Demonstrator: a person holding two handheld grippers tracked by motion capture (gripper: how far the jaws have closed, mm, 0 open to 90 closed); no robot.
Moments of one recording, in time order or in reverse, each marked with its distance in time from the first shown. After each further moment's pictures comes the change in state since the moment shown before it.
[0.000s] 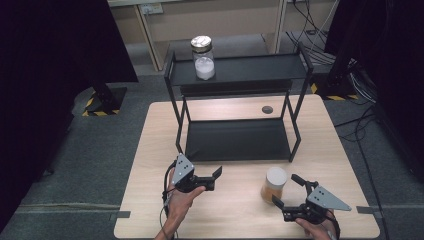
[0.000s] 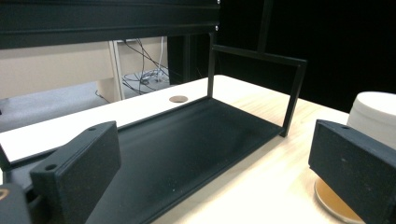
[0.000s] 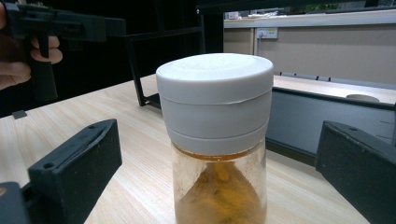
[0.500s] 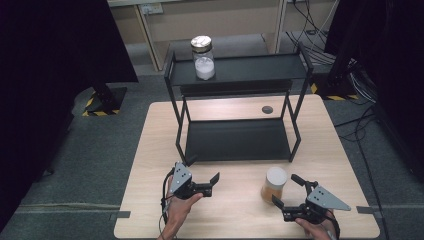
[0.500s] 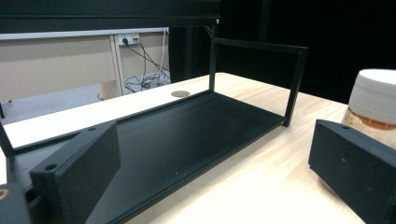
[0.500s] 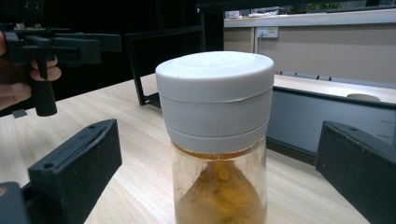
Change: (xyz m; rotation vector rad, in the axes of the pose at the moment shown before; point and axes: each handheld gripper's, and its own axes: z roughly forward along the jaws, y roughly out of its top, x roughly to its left) left arm 0.000 -0.031 -0.008 -0.022 0.003 0.014; right arm -0.001 0.000 0.001 0.003 0.002 0.000
